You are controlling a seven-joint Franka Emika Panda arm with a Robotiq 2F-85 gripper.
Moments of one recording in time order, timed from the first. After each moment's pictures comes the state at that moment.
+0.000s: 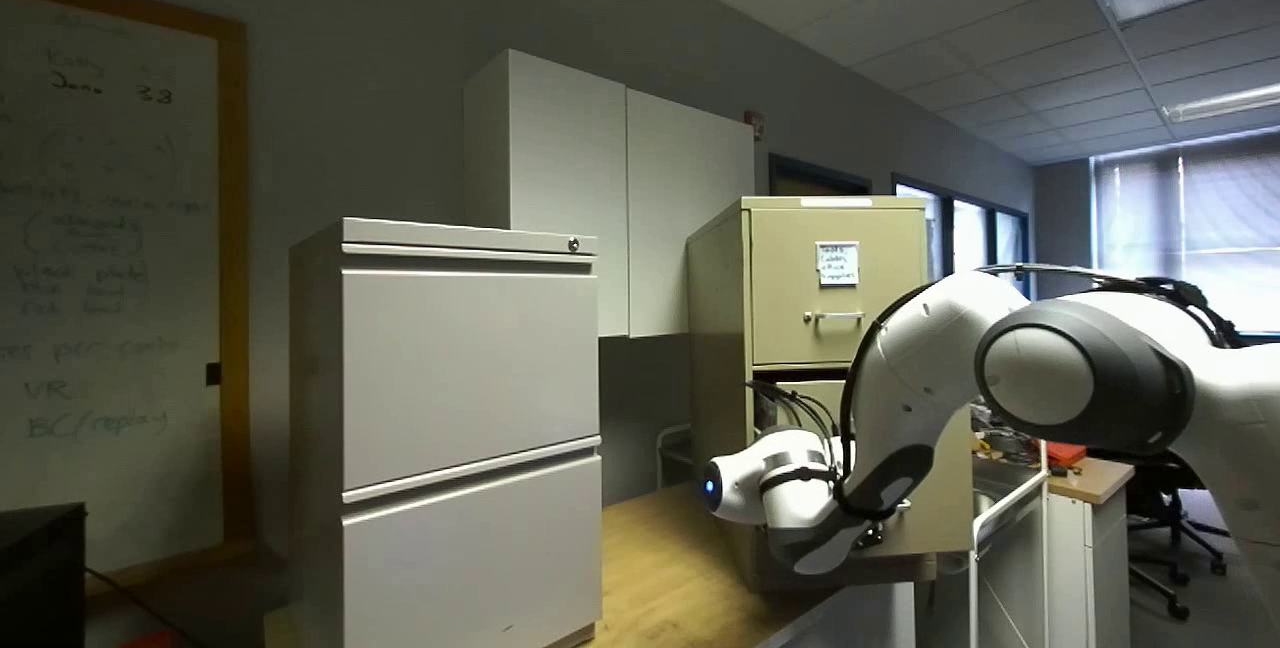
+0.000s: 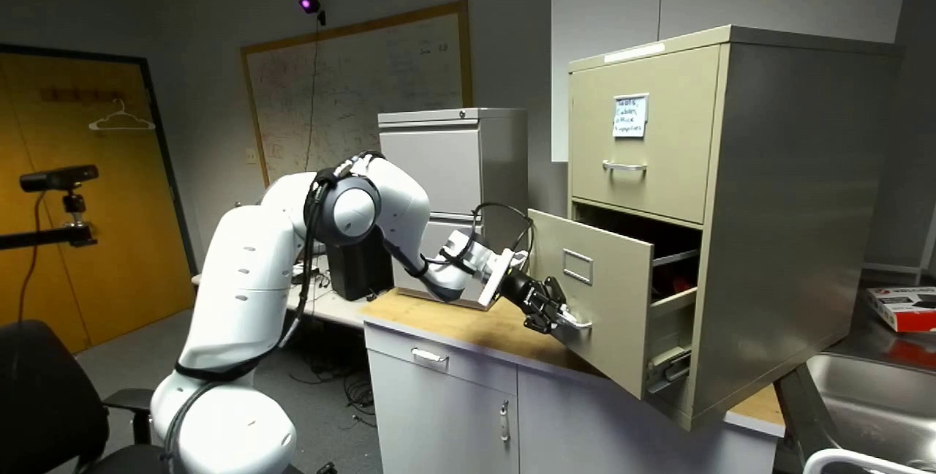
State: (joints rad) arm -0.02 0.36 -0.08 -1.89 -1.30 1.69 0.21
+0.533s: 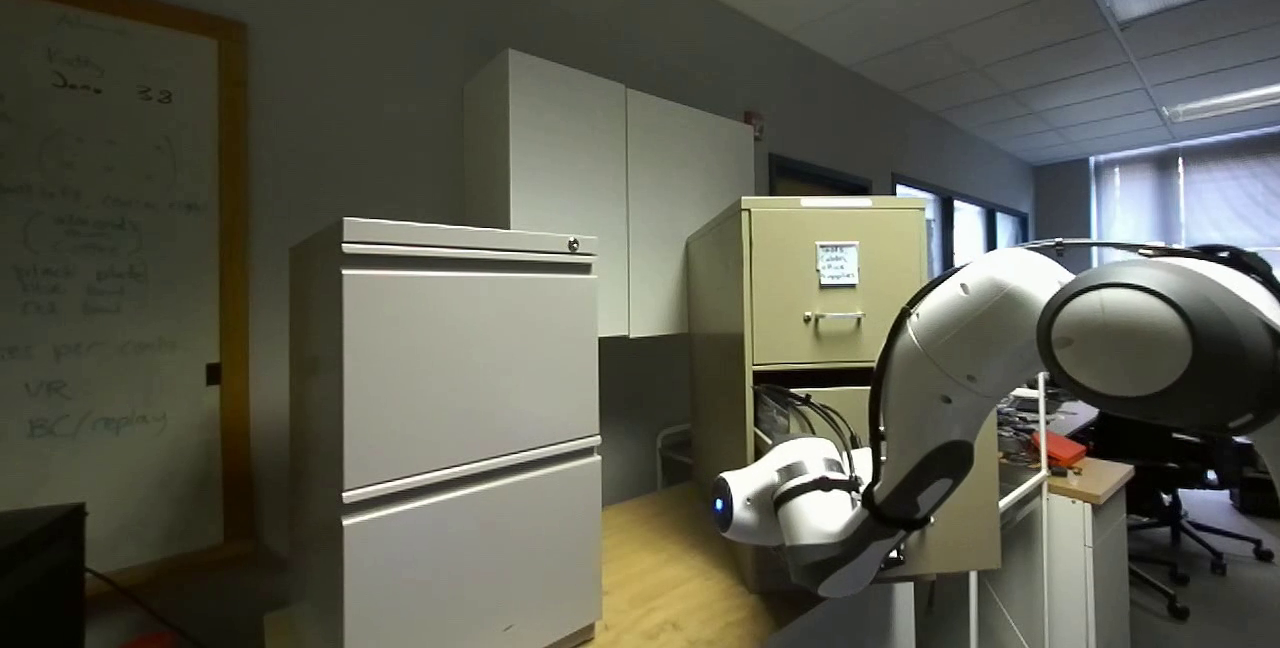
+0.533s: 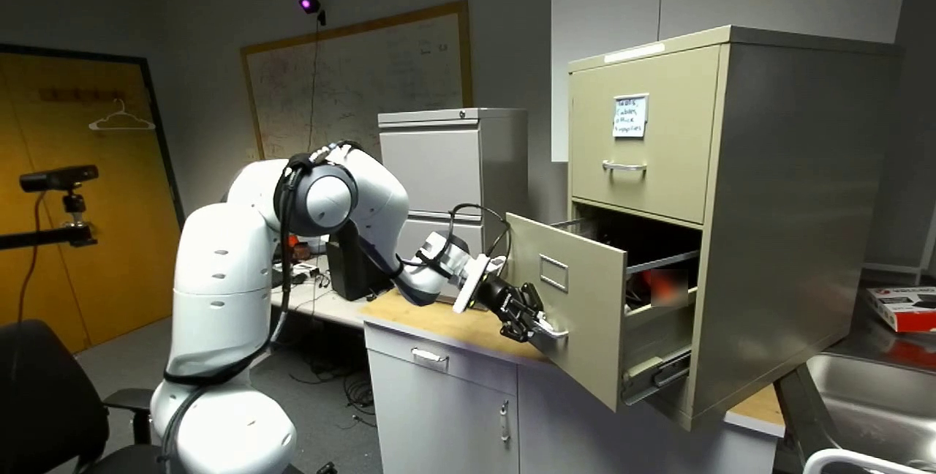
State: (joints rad) arm -0.02 0.21 -0.03 -2.10 -1.29 1.66 0.29
